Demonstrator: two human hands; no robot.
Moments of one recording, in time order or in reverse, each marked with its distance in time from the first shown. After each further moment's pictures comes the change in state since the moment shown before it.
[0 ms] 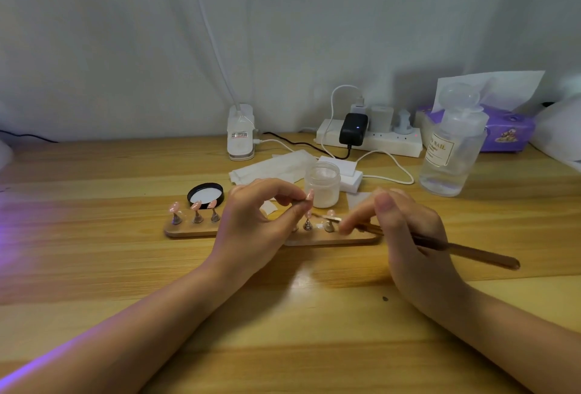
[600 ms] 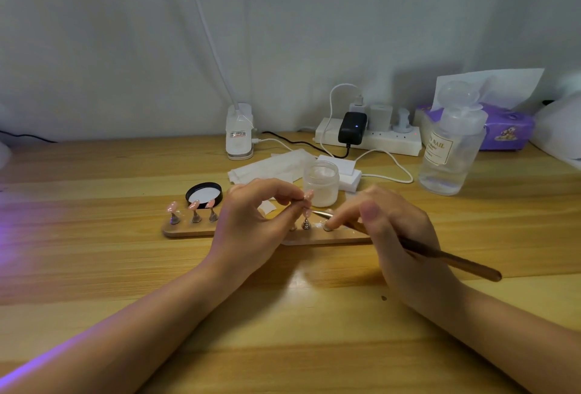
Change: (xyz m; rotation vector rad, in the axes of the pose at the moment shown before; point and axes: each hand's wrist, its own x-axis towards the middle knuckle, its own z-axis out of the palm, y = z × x) left_hand 0.000 -0.001 0.001 -0.007 0.003 -0.006; right_hand 0.002 0.005 0.003 -0.048 -0.040 -0.094
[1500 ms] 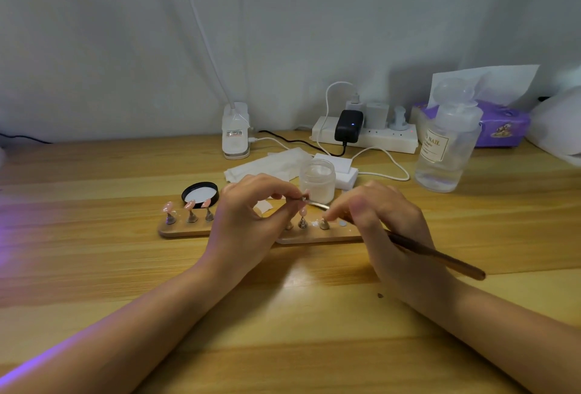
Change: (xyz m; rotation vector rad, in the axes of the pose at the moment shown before) left_hand 0.001 -0.005 0.000 0.026 -0.005 0.076; right_hand 0.001 0.004 0.000 -0.053 0.019 0.011
